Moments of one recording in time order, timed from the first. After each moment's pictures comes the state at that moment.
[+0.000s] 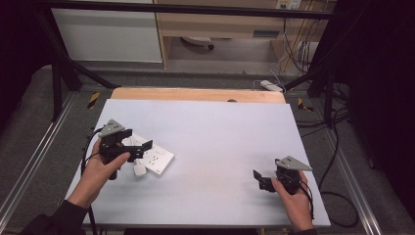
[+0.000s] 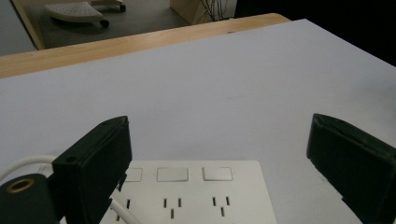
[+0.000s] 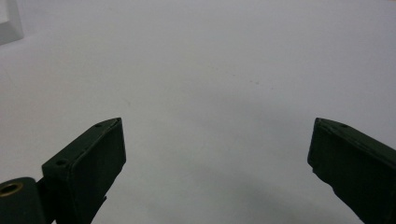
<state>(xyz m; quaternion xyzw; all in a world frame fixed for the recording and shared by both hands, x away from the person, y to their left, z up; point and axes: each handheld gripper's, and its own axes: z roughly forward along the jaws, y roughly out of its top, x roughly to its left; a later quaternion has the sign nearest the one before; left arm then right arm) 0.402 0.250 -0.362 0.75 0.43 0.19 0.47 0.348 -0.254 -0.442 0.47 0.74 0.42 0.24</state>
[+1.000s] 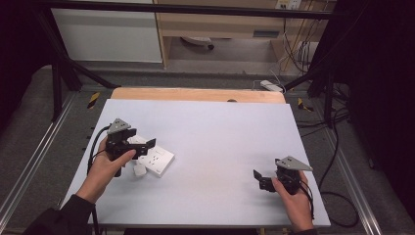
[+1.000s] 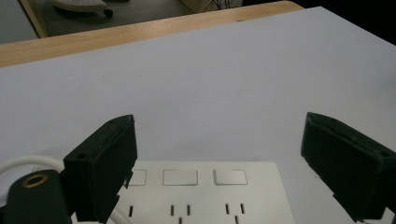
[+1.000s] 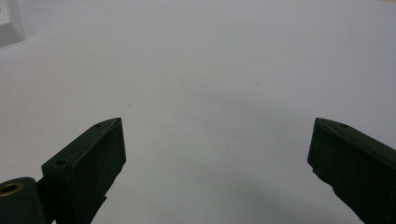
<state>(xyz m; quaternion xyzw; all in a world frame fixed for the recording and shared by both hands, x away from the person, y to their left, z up) 0.418 0.244 -0.375 0.75 0.44 0.19 0.46 0.348 -0.255 -0.441 0.47 0.74 0.43 0.24</state>
